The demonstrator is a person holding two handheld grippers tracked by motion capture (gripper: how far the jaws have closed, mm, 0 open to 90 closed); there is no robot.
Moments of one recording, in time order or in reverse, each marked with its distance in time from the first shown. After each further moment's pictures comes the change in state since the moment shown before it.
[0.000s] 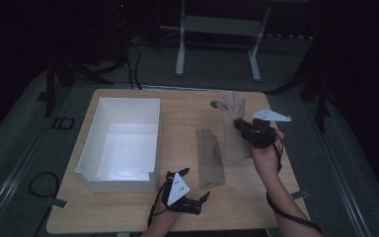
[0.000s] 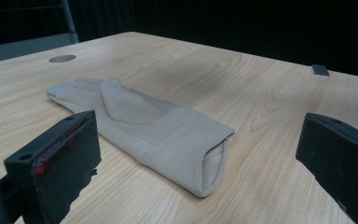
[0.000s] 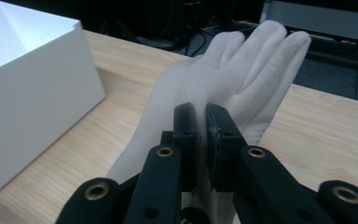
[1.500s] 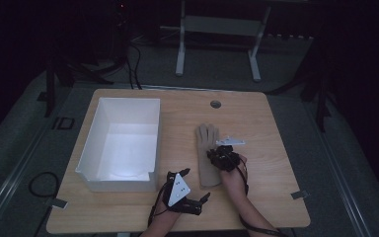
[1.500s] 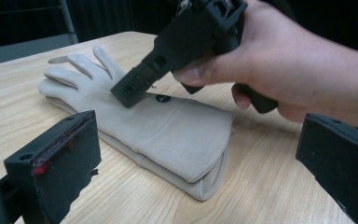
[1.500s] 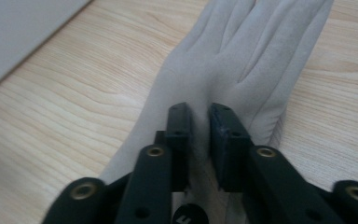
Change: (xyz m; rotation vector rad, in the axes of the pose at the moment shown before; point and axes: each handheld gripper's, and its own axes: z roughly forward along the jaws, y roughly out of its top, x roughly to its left) left arm -0.001 0.001 0.001 0.011 -0.004 0.018; right arm 0.053 -0.099 0.087 0.243 0.052 0.068
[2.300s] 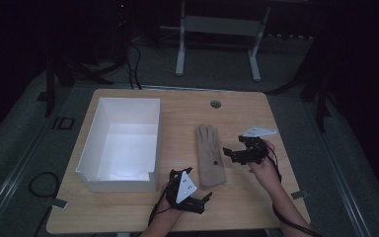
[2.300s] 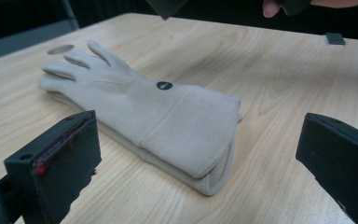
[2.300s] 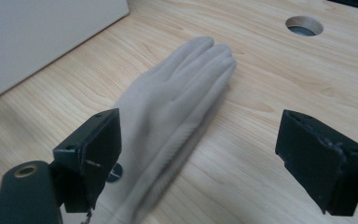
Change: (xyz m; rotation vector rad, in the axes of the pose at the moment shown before) left arm -0.003 0.009 0.009 0.101 0.015 0.059; right arm -0.066 0.022 -0.060 -0.066 0.113 -0.158
